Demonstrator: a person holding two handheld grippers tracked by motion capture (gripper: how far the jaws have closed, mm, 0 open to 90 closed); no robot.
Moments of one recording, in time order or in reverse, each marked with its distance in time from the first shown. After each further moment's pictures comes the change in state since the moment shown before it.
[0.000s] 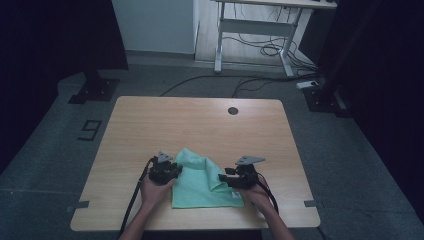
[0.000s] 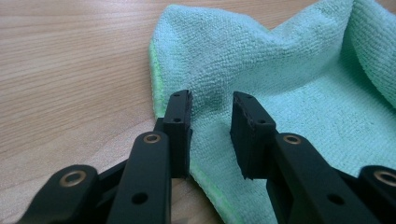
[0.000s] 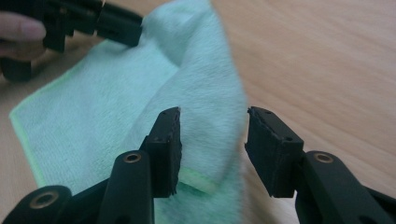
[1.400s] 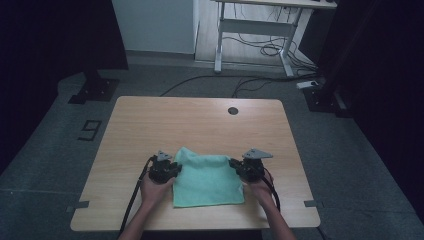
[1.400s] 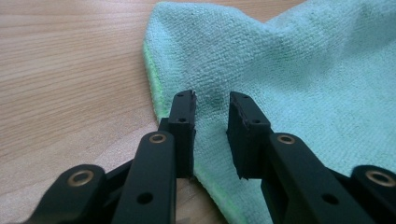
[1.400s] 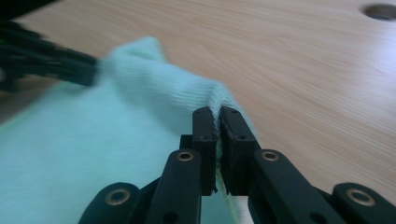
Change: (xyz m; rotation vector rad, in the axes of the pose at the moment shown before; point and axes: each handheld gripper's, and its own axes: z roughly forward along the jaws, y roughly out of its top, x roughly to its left) left arm 0.003 0.003 0.001 0.006 -0.011 -0.018; right arm -0.010 0.016 -0.019 -0.118 -0.157 -0.009
